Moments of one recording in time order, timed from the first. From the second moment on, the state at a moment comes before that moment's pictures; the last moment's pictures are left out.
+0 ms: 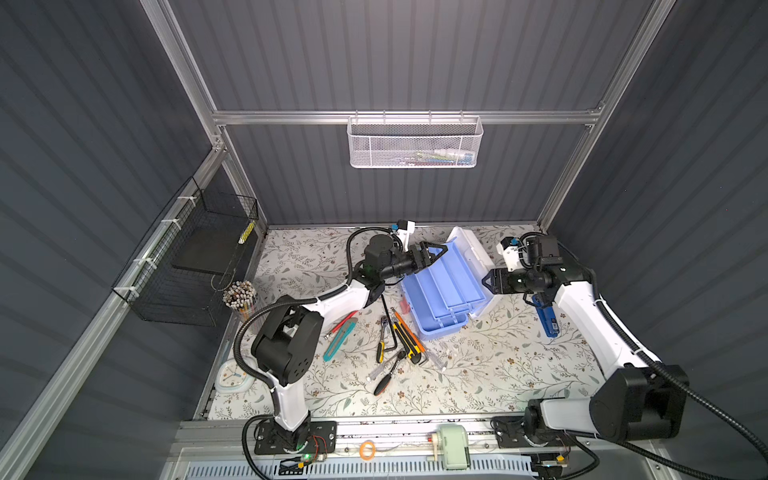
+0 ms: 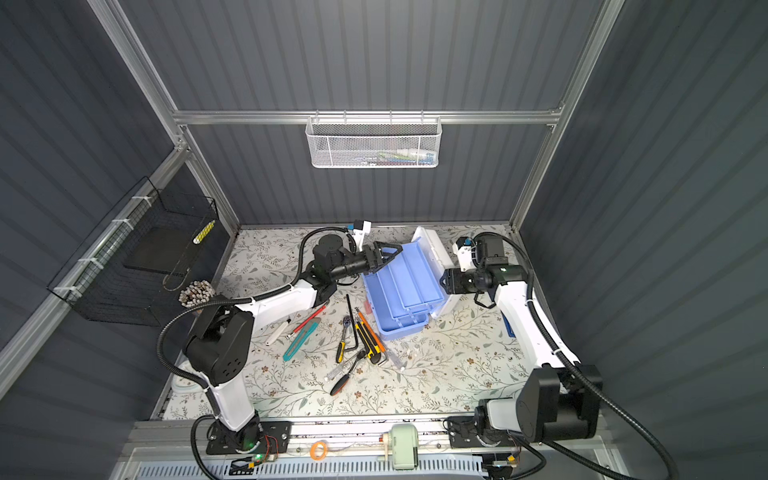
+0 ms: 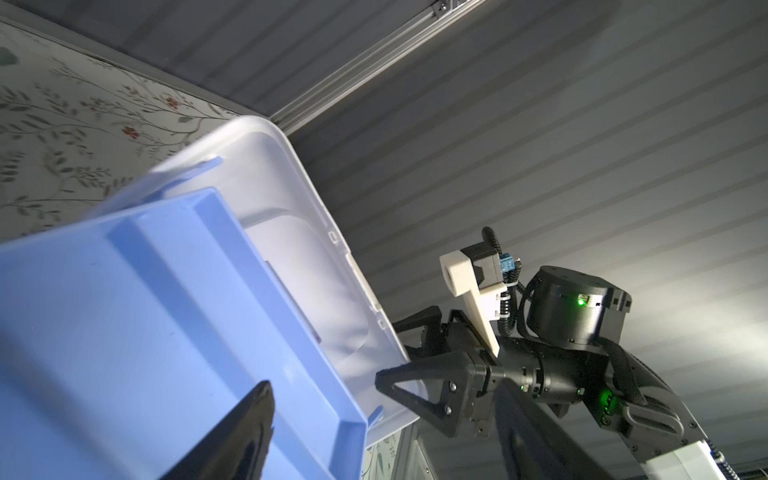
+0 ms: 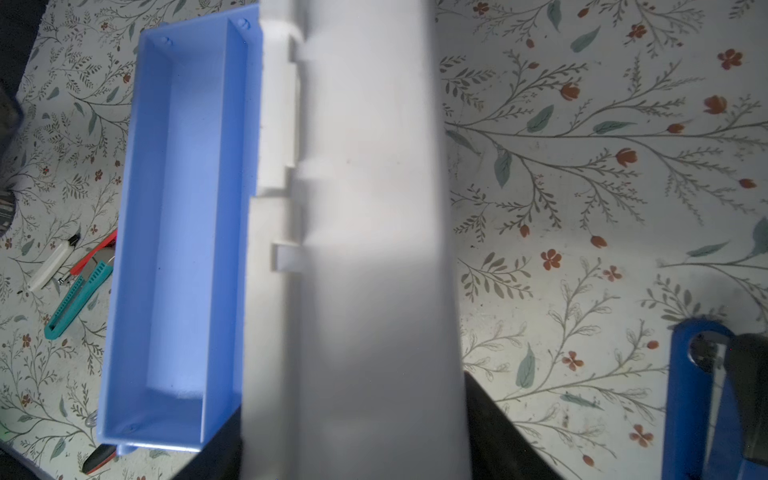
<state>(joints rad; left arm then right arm) -0.62 1.81 1.24 0.48 0.59 -0.98 0.04 1.35 1.14 -0.73 -0.33 -0.02</state>
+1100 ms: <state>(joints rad) -0.61 1.74 1.17 -0.20 0.33 -0.63 -0.10 1.37 1.03 -0.65 -0.37 -0.02</state>
